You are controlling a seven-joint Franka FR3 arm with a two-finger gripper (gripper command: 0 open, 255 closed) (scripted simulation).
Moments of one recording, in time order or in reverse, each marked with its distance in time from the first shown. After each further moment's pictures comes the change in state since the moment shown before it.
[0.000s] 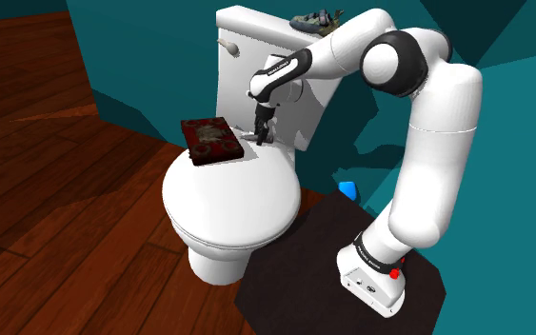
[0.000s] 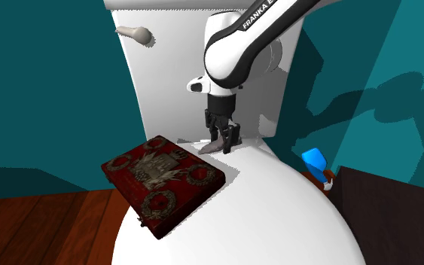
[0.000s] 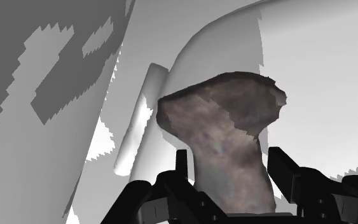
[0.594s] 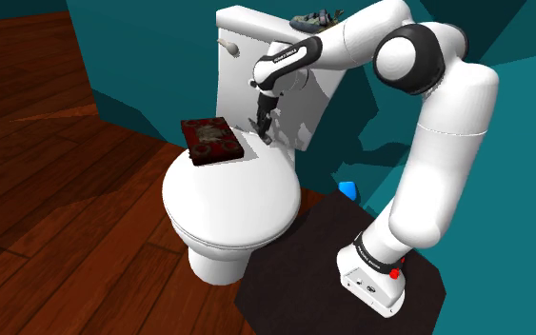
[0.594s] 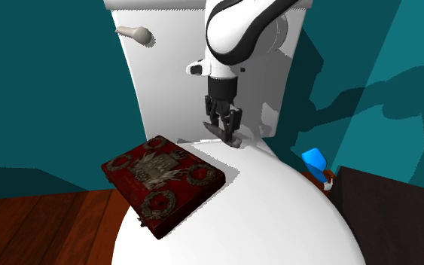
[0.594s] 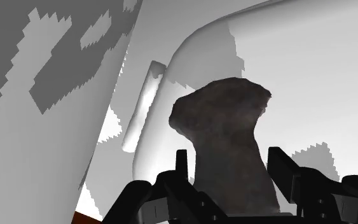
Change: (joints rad) arm 0.011 -0.080 -0.014 0.008 -0.030 -0.085 0.024
